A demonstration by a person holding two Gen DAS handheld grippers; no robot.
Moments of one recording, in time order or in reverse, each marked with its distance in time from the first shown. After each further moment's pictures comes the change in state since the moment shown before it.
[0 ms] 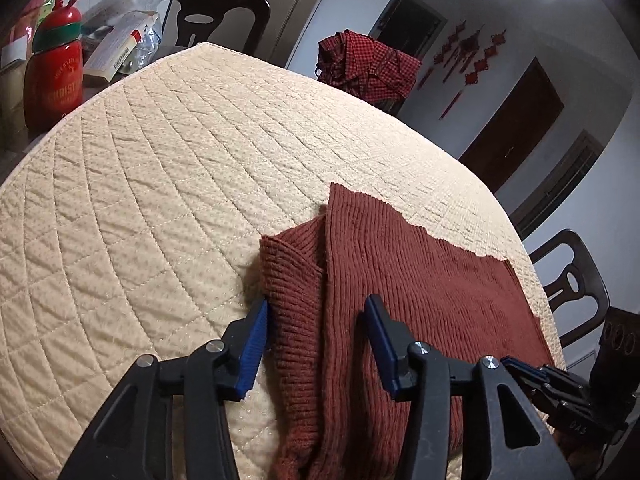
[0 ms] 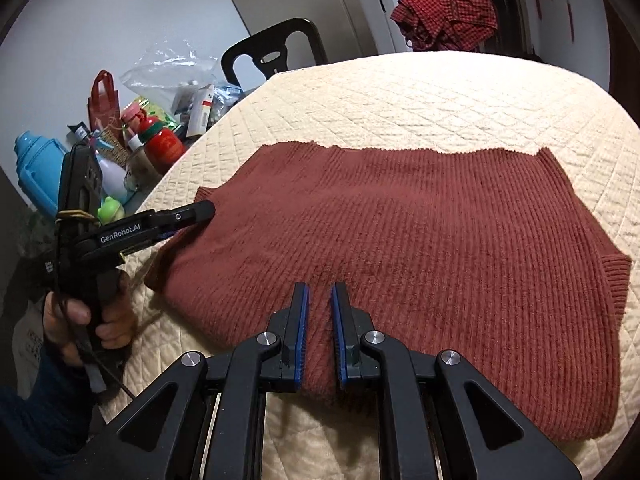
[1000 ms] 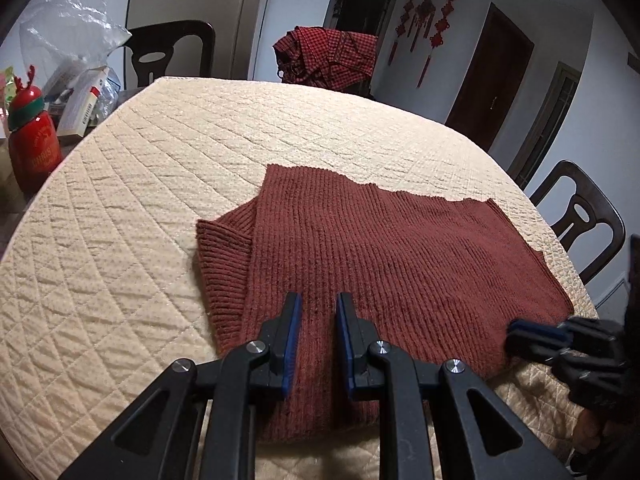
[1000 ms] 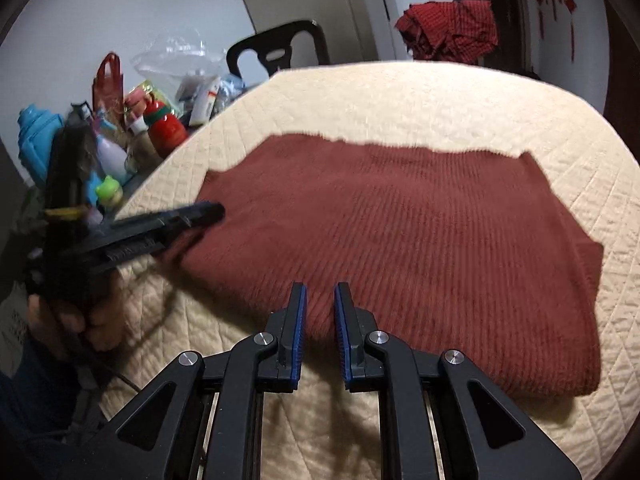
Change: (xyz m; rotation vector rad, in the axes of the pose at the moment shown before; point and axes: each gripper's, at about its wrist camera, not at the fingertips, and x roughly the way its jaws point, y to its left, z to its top) left arm -0.018 -0.054 -0.027 0.236 -0.003 0.069; right arm -0.015 0.013 -0.021 -0.072 0.015 -0.075
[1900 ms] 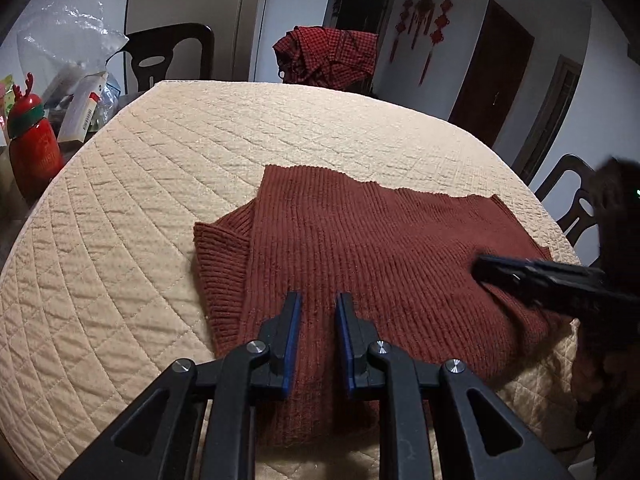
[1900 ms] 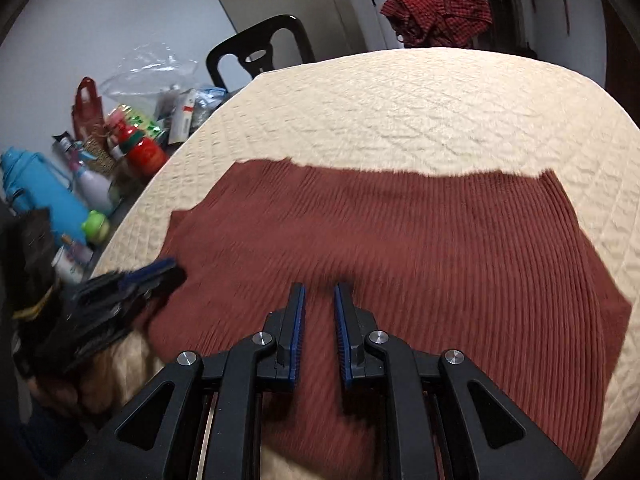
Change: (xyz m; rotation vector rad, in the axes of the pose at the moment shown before) left arm 0.008 -0.003 0.002 0.022 0.009 0.016; right arm 0.042 -0.027 0.055 0.077 0.023 0.021
